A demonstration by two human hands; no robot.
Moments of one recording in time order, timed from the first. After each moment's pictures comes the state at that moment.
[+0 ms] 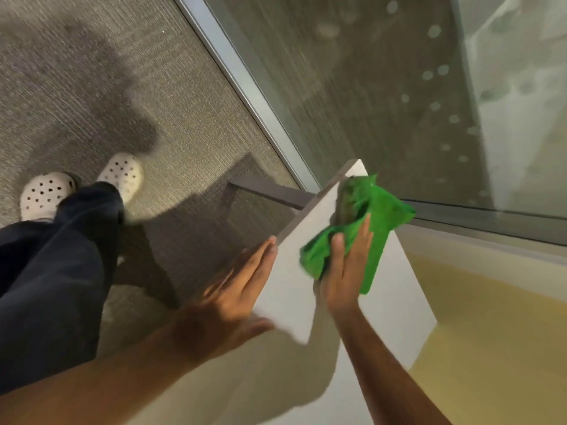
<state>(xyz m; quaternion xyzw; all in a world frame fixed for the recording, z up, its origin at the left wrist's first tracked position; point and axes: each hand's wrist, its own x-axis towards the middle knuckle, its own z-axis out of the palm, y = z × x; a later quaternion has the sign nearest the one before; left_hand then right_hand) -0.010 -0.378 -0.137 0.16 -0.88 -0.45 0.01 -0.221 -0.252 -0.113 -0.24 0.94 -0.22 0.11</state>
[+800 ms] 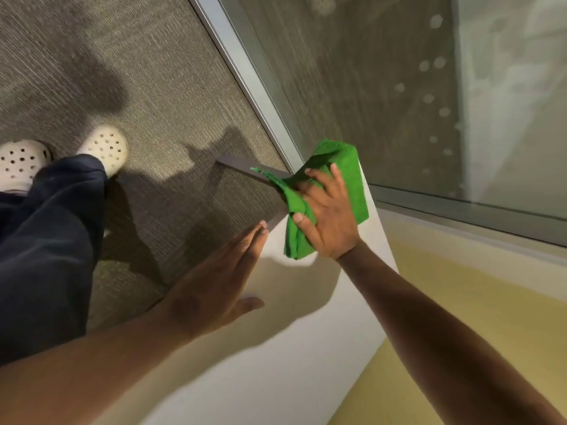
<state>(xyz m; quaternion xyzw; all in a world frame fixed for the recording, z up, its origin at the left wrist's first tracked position) -0.016 -0.389 -0.140 0.13 -0.82 -0.55 -0.08 -0.291 -0.310 -0.101 -0.67 0.73 0.06 0.13</state>
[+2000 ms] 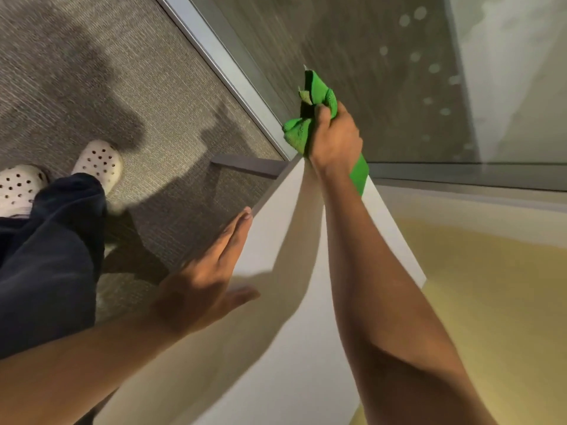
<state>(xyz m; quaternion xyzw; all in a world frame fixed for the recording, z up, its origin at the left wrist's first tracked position) -0.009 -0.382 -0.139 0.15 -0.89 -0.44 0.05 -0.313 -0.393 -0.102 -0.13 0.99 -0.05 0.08</state>
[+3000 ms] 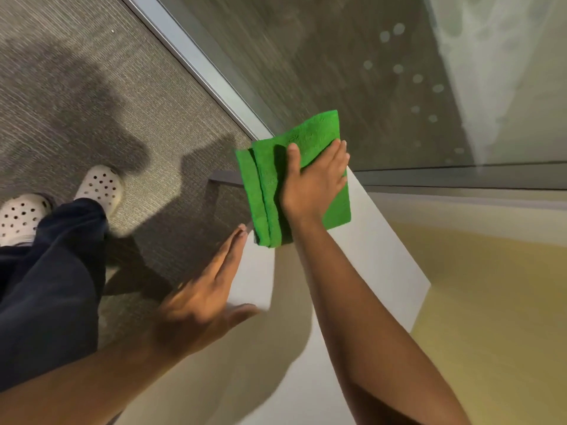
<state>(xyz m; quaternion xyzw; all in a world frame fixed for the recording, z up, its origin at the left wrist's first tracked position) -0.009 -0.383 -0.138 0.17 -0.82 -0.54 -0.02 -0.251 -0.377 -0.100 -0.04 0.99 -0.14 0.09</state>
